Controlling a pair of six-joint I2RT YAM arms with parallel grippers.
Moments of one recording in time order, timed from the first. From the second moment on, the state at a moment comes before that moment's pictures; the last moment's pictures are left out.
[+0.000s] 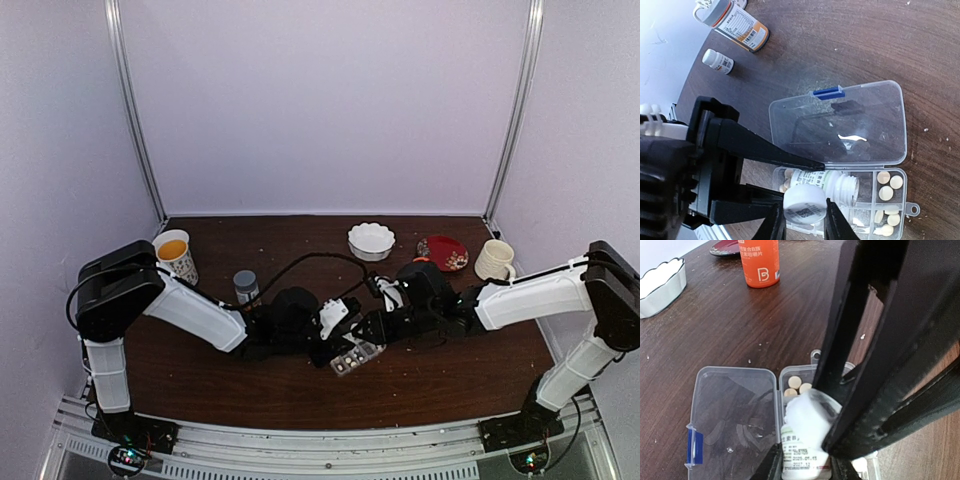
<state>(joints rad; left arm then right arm) -1.07 1.96 0.94 0.45 0.09 -0.01 0.84 1.55 0.74 0.10 -0.26 0.57</state>
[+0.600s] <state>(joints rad) -1.07 1.96 0.96 0.42 0.09 0.00 0.84 1.55 0.76 0.07 -0.27 0.58</state>
